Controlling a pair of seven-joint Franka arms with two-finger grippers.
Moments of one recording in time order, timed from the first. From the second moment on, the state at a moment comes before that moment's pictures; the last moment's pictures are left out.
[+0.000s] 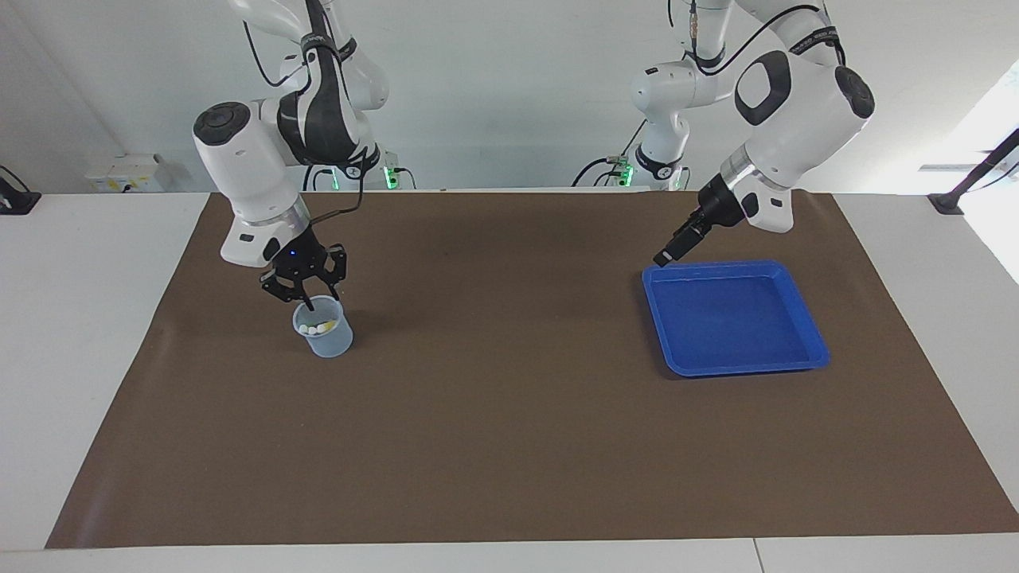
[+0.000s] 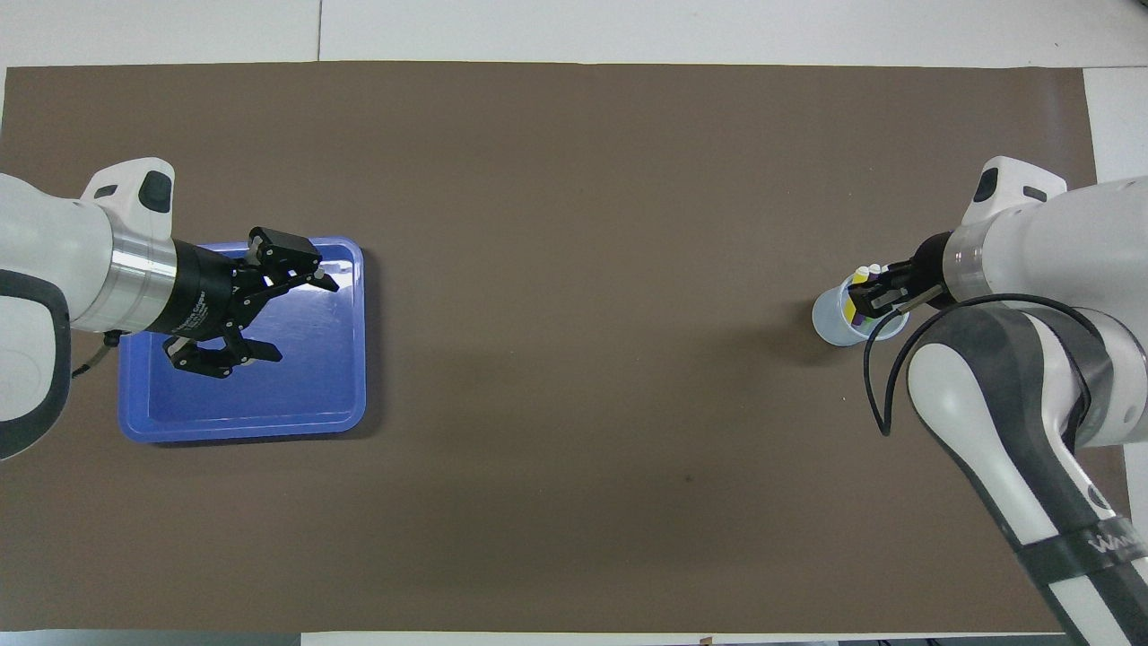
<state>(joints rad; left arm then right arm) 0.16 -0.08 -0.33 -1.92 -0.38 1.79 -0.74 -0.25 -0.01 0.31 -2.05 0.09 2.15 -0.43</state>
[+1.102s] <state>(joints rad) -0.10 -0.03 0.04 -1.53 -0.04 1.26 0.00 -0.28 -0.06 0.28 -1.56 0.05 1.44 -0.28</state>
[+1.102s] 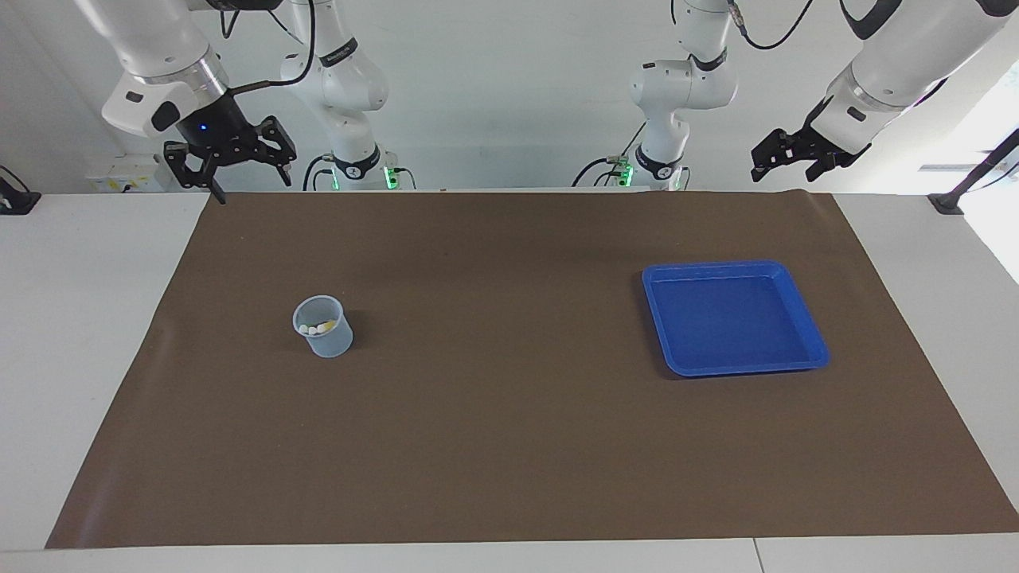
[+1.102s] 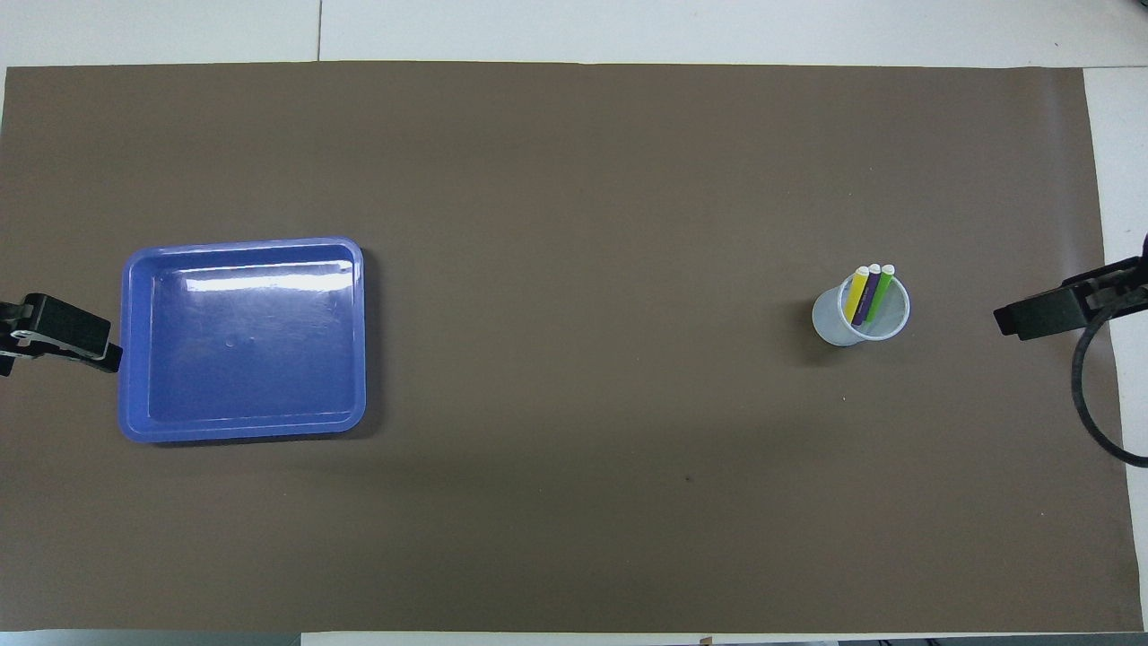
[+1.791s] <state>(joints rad) -0.15 -0.02 0.03 -1.53 -0.04 1.31 0.00 -0.29 -0.06 0.27 -1.55 0.03 1.44 -0.27</state>
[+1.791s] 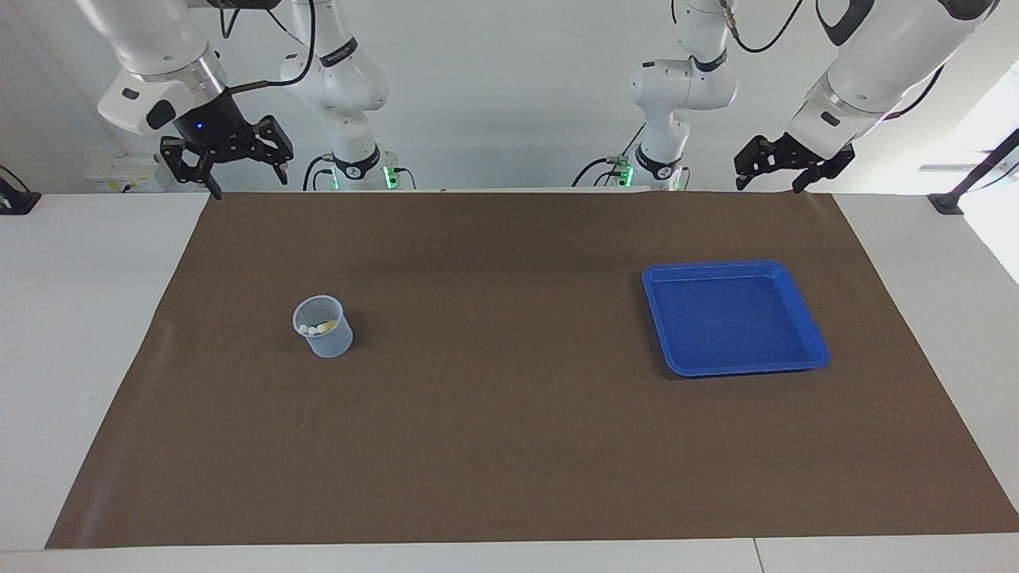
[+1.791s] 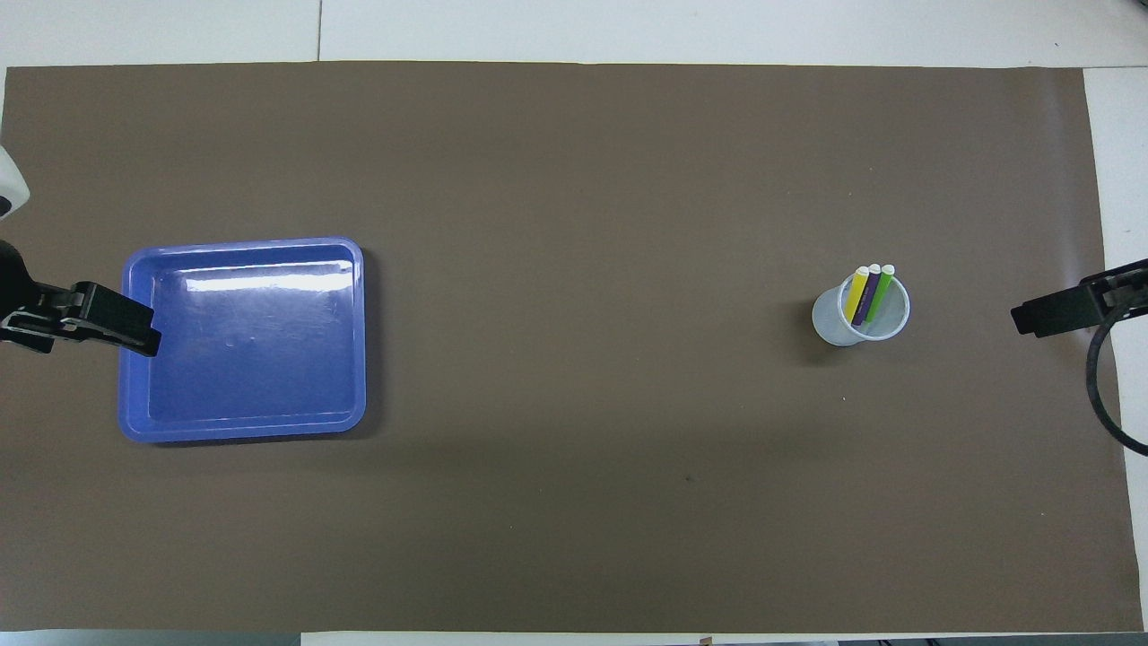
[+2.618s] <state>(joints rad) -0.15 -0.05 0.03 -1.52 -0.04 1.32 0.00 -0.13 -0.06 0.13 -1.55 -0.07 1.42 -0.25</state>
